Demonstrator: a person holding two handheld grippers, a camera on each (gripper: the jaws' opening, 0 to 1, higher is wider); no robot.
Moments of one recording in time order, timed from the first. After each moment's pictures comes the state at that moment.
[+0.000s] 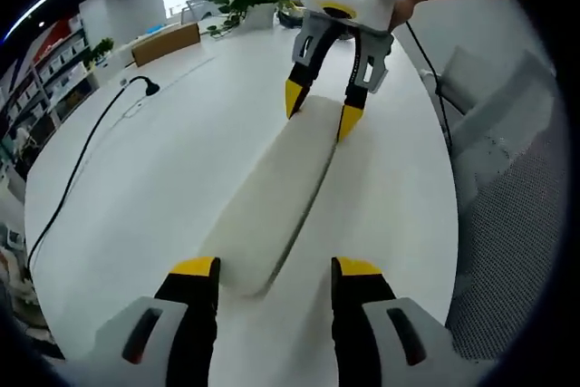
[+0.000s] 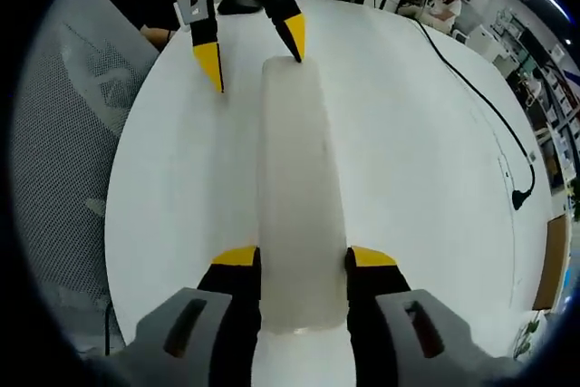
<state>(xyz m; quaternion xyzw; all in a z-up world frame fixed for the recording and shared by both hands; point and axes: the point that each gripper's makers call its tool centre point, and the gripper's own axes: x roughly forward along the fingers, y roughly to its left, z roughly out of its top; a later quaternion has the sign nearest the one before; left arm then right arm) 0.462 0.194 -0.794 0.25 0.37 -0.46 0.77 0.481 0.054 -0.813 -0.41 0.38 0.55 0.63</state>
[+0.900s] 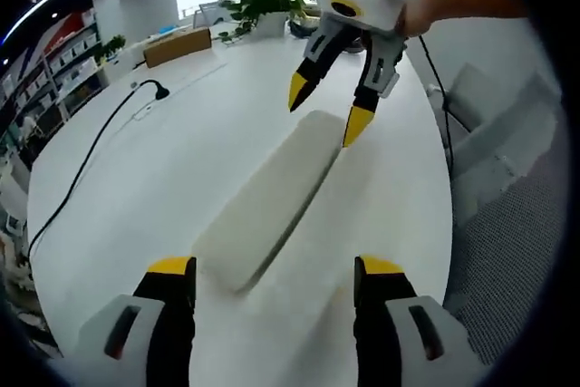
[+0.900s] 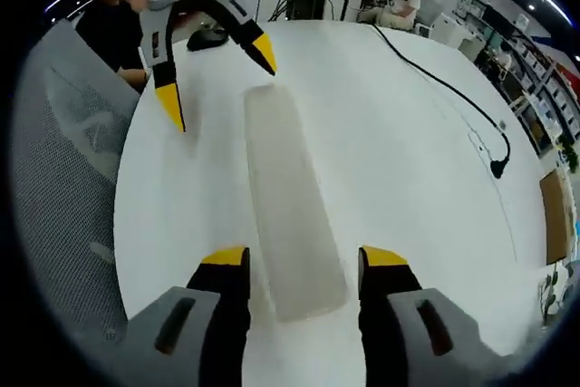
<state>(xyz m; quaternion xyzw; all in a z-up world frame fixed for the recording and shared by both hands) 0.456 0.192 -0.773 0.21 0.36 -0.43 0.80 0.487 0.046 -0.777 -0.31 0.38 0.49 0.72</state>
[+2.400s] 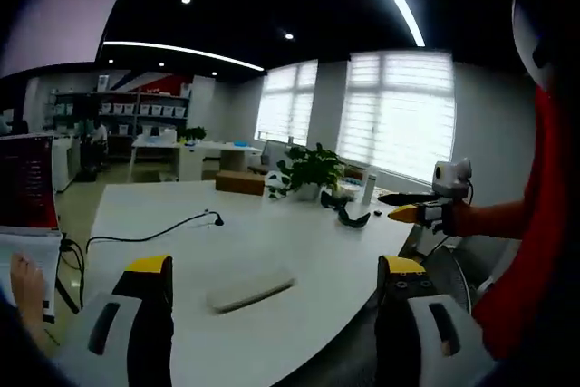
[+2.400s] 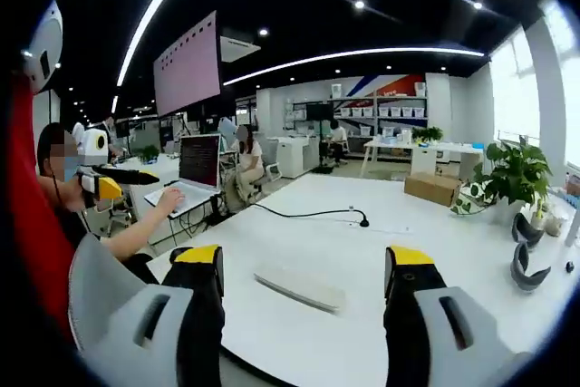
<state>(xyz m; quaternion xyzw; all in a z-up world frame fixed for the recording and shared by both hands) 0.304 0.260 -0.517 -0.01 0.12 -0.33 0.94 0.319 -0.020 -0.525 -0.02 0.11 0.25 0.96</state>
